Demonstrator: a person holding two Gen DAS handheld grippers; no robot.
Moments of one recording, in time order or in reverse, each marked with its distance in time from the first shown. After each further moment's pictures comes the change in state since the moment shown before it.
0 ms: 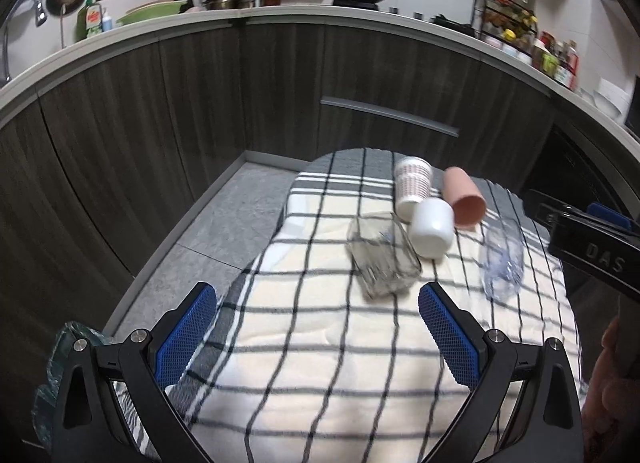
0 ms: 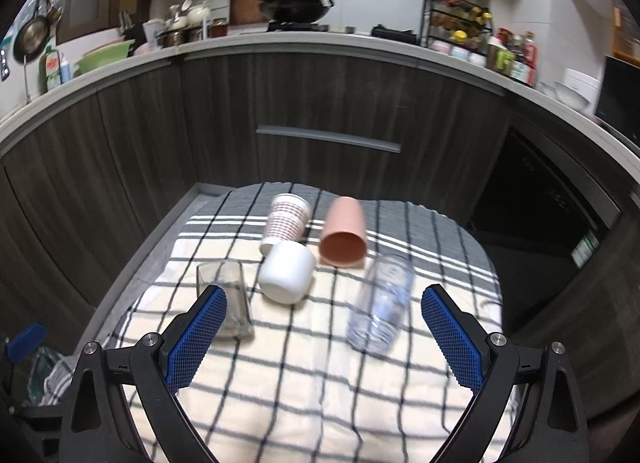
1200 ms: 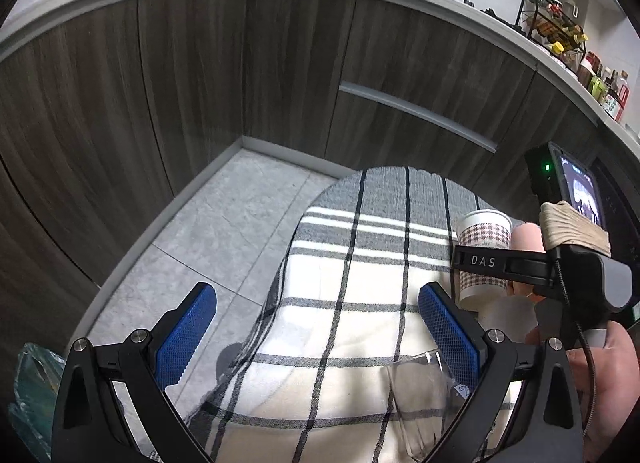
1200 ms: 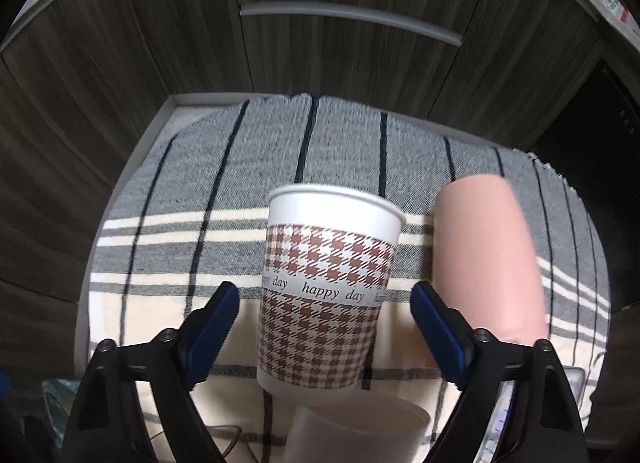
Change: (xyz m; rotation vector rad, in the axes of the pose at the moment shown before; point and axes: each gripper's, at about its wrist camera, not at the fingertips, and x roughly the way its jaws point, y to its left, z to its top) left arm 0.179 0.024 0.082 -0.087 0.078 -0.018; right arm 0.298 0.052 0.070 0.050 0.470 0.025
